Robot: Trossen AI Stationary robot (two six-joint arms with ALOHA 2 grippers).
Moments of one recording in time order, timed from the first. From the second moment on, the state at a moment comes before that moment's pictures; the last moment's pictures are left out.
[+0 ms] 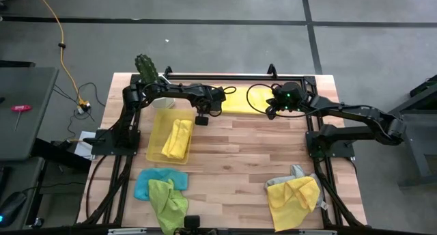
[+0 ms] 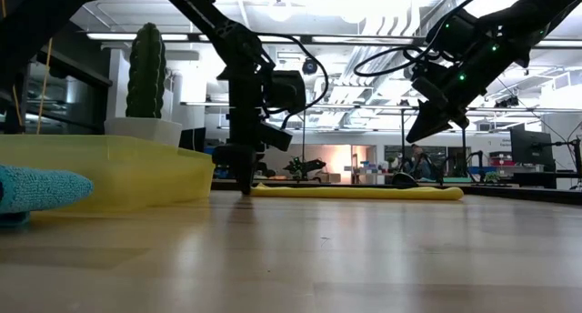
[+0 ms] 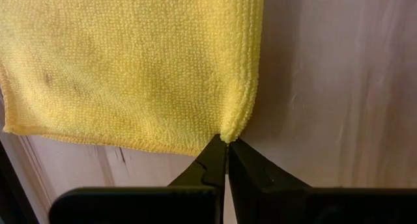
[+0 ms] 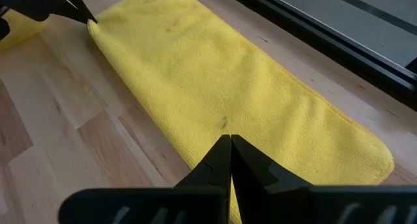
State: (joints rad) left arm 0.49 2.08 1.43 -0.80 -0.25 0.48; right arm -0.59 1.05 0.51 -0.17 0.02 0.16
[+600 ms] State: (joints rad) left arm 0.49 2.08 1.43 -0.80 -0.25 0.47; right arm -0.59 1.10 0.51 -0.15 0.15 0.21
